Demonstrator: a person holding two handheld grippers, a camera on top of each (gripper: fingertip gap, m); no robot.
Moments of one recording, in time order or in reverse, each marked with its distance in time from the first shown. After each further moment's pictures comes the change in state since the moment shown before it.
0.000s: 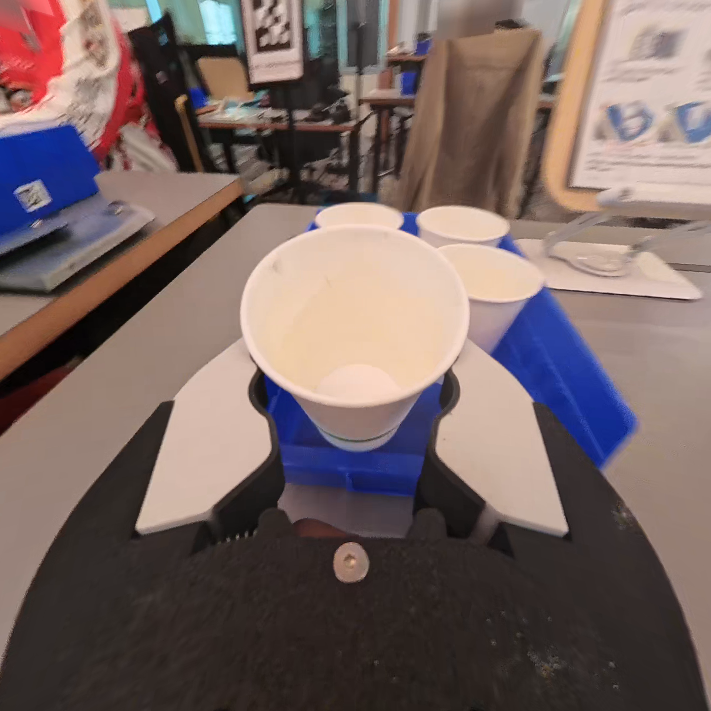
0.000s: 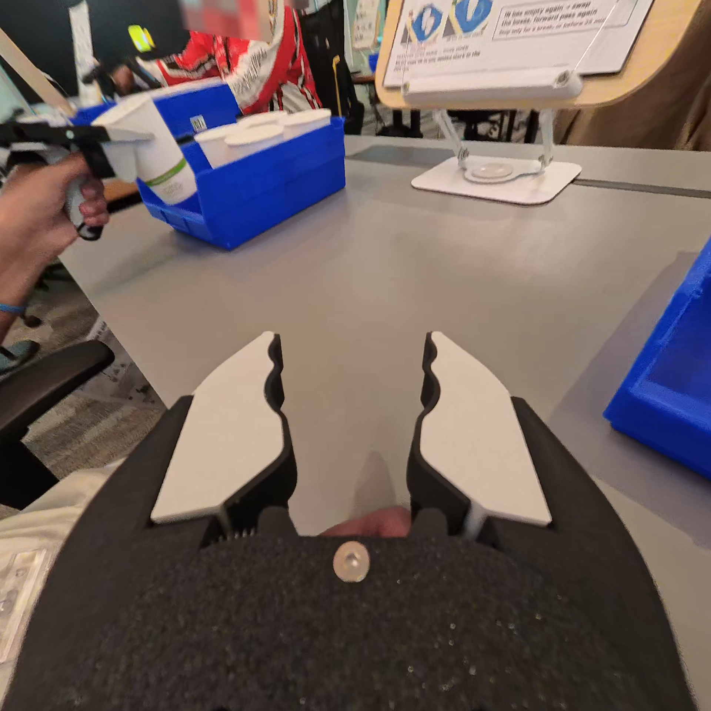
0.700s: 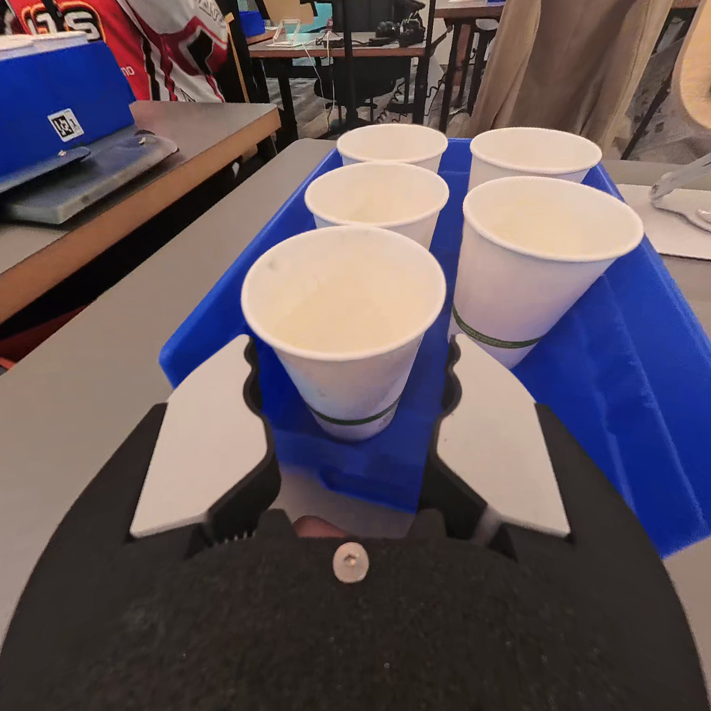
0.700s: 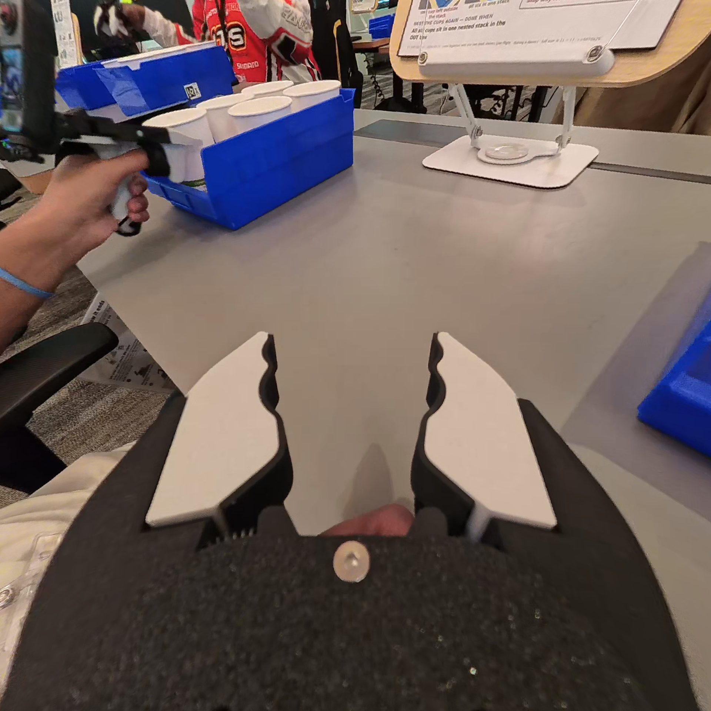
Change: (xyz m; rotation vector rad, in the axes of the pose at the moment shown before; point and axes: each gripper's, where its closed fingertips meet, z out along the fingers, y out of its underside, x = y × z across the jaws) left arm 0.005 0.039 0.031 -0.128 -0.176 0.007; right arm -0.020 0.006 0.002 -0.061 0.015 -0.022
